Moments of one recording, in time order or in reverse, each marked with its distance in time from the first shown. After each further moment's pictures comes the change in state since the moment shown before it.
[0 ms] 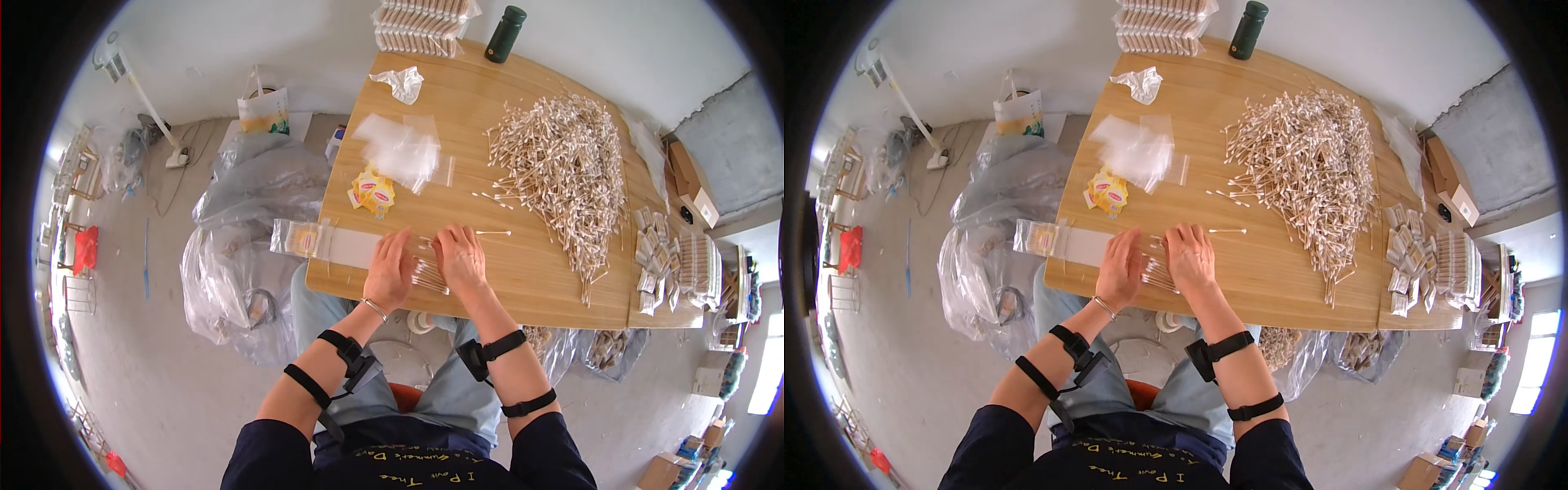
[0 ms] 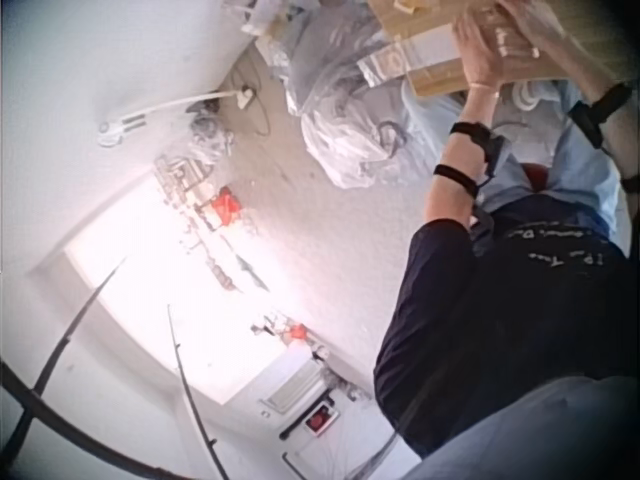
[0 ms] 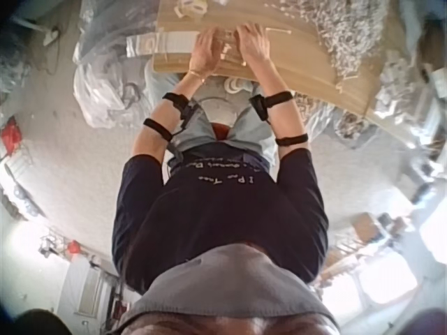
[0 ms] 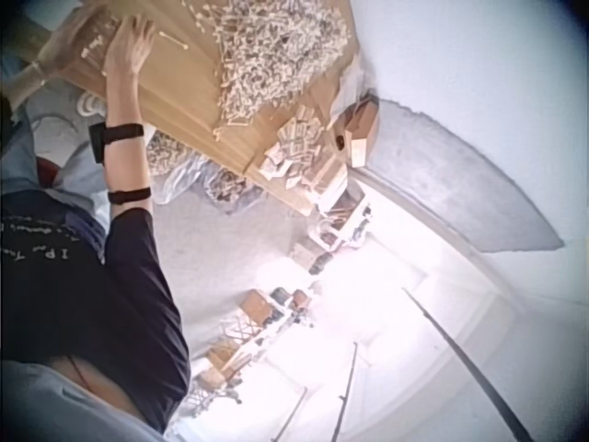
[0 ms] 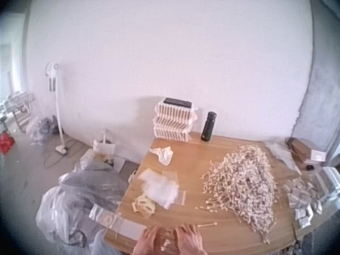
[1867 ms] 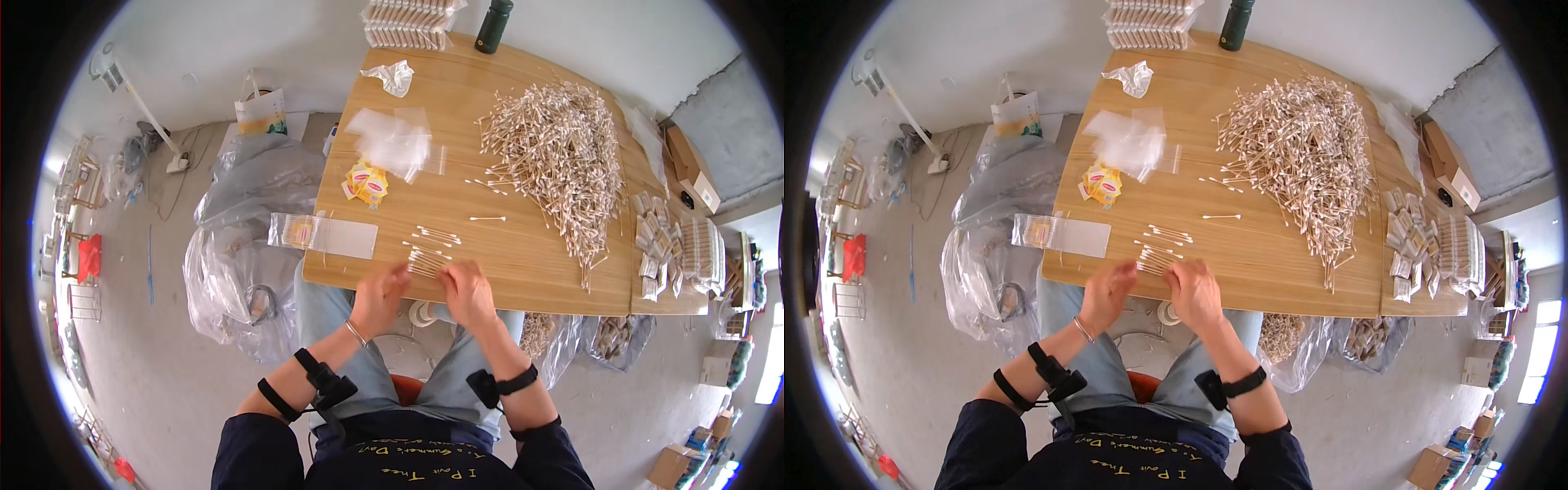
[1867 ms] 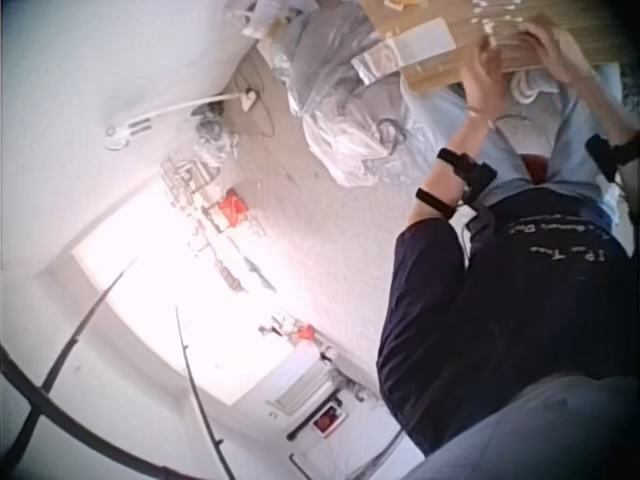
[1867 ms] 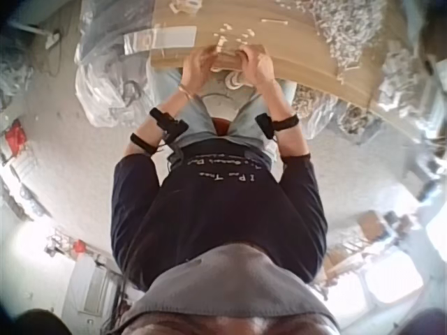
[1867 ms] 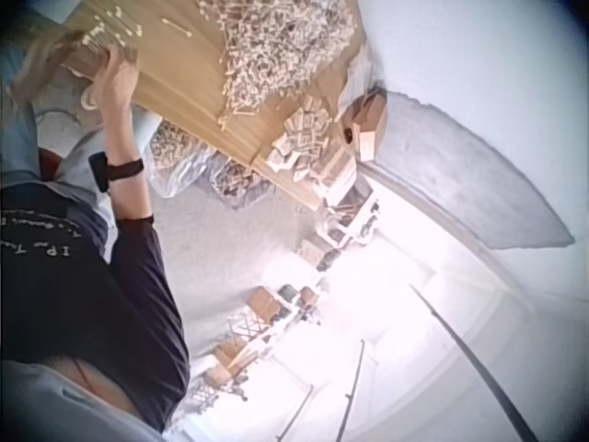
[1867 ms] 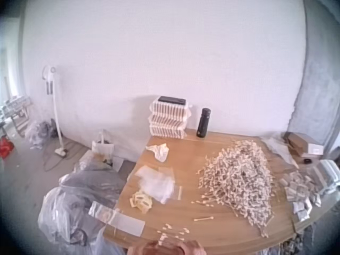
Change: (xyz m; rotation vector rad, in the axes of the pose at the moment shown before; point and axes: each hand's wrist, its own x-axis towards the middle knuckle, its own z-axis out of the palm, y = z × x) left_hand -0.044 0.032 -0.030 -0.182 -0.236 -0.236; right_hand -0.067 -0.019 -0.042 0.371 -0.067 0.129
